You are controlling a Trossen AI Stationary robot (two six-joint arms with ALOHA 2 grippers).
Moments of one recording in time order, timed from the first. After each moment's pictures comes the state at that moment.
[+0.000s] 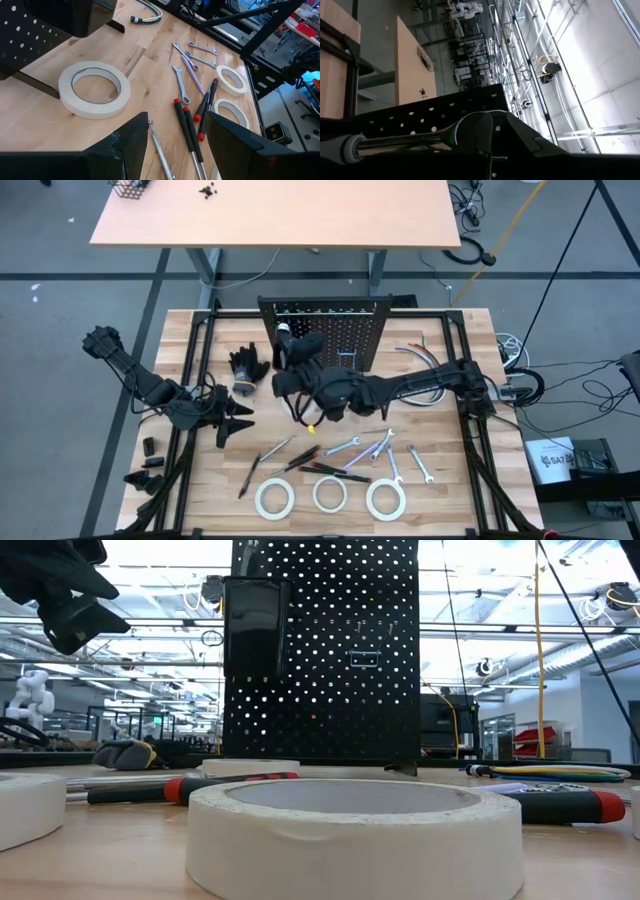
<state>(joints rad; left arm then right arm) -0.65 0.56 0.36 -0.30 -0.58 -0.80 0.19 2.05 1.98 0.29 1.09 -1.47</state>
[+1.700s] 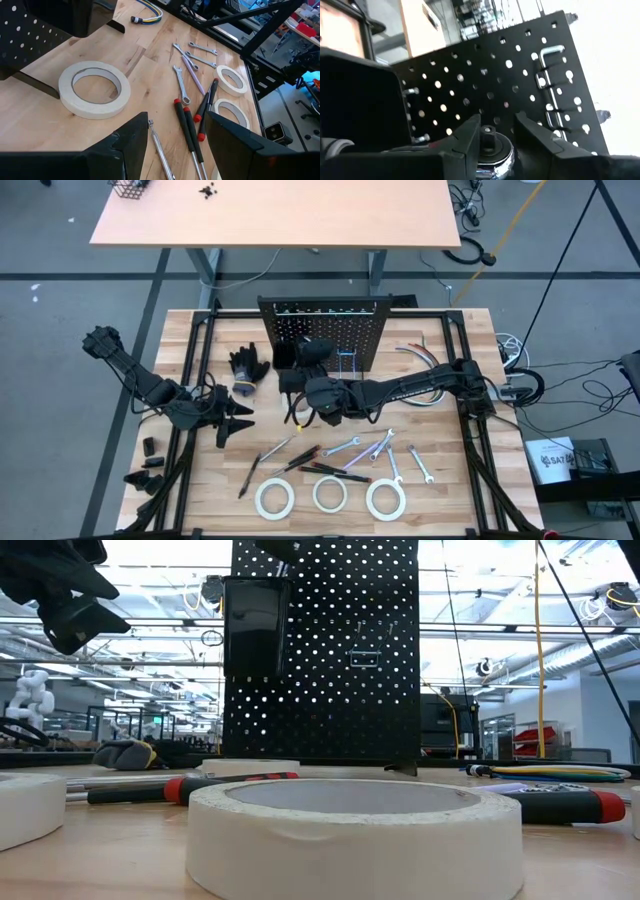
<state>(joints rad) -0.65 0.56 0.36 -0.30 -0.58 -0.80 0.18 2.05 1.86 0.17 1.30 -1.16</state>
